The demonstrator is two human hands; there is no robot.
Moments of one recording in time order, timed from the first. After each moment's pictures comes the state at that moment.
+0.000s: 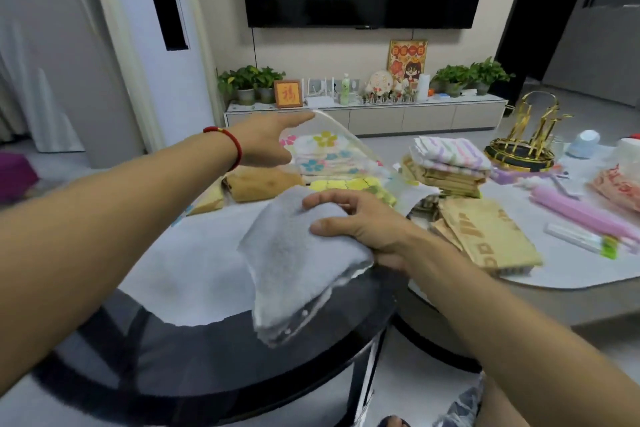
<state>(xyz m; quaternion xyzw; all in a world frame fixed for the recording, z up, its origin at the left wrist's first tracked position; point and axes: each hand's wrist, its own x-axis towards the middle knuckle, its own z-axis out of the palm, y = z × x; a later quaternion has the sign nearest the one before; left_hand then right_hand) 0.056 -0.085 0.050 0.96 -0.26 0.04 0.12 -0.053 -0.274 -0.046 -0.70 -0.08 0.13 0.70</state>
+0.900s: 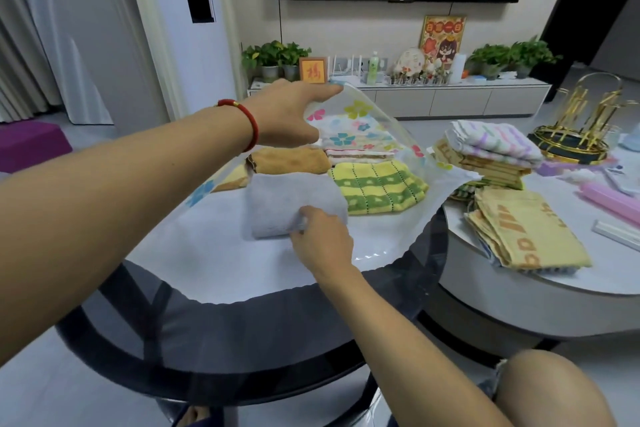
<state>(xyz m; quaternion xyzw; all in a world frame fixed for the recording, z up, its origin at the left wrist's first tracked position) 0.046 -0.068 0.052 0.95 -0.28 0.09 0.10 -0.002 -0.158 -0.149 -0.94 0.03 -0.09 0.32</state>
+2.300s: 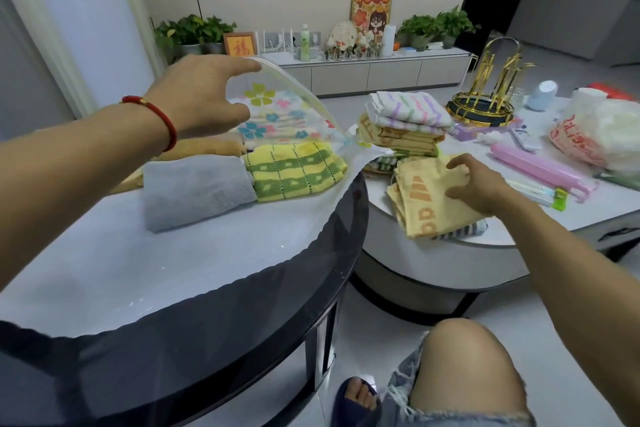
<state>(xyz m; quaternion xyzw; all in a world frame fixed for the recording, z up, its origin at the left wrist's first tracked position) 0.063 -0.127 0.027 0.93 -0.27 0.20 0.11 -0.016 -0.580 -0.136 -0.92 0.27 -0.03 0.29</state>
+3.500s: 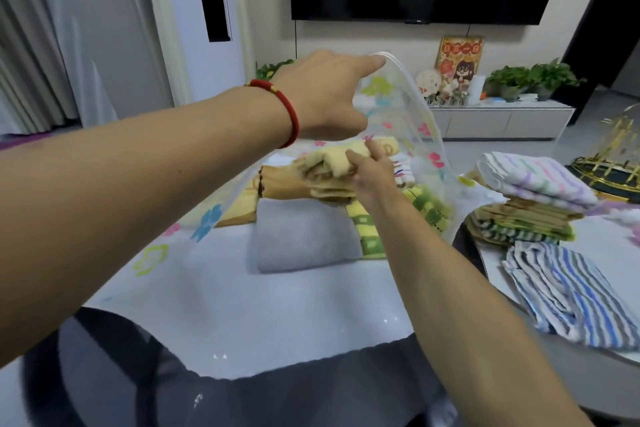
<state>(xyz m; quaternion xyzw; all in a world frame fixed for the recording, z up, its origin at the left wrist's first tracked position) 0.078 -0.084 0.099 0.93 -0.29 0.23 0.06 0.194 -0.217 -0.084 -0.48 0.07 -0.11 0.86</state>
